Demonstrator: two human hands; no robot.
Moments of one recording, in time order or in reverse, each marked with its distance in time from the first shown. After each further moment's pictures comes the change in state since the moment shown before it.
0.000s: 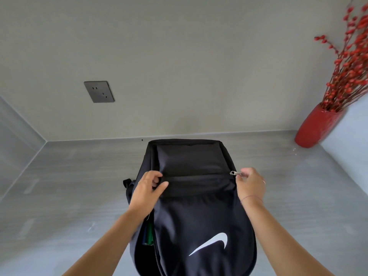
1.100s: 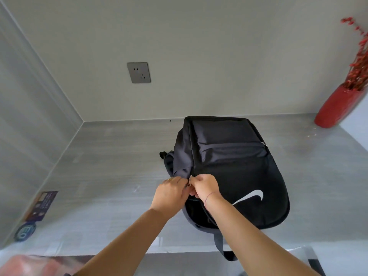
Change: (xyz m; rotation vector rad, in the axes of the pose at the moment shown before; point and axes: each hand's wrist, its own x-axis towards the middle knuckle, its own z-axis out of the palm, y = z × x) left_hand -0.118 -0.041 -0.060 0.483 -0.015 0.416; right_hand -0.224 -0.069 0.099 0.260 -0.632 0.110
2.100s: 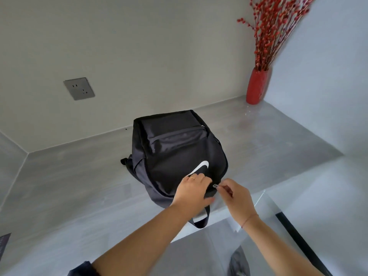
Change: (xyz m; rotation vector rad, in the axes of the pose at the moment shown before) left_hand -0.014 0.150 0.009 0.032 -0.374 0.348; right_hand -0.111 0.131 -0.133 -0.253 0.453 -0.347
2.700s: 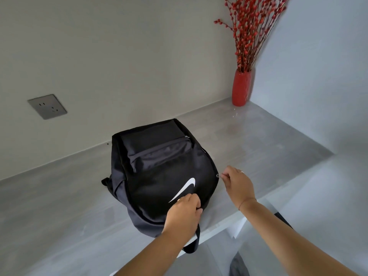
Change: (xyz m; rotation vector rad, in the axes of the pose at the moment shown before) left_hand 0.021 0.016 0.011 -0.168 -0.039 -0.114; right_hand 0.089 0.041 -0.036 -0.343 0.125 -0.036
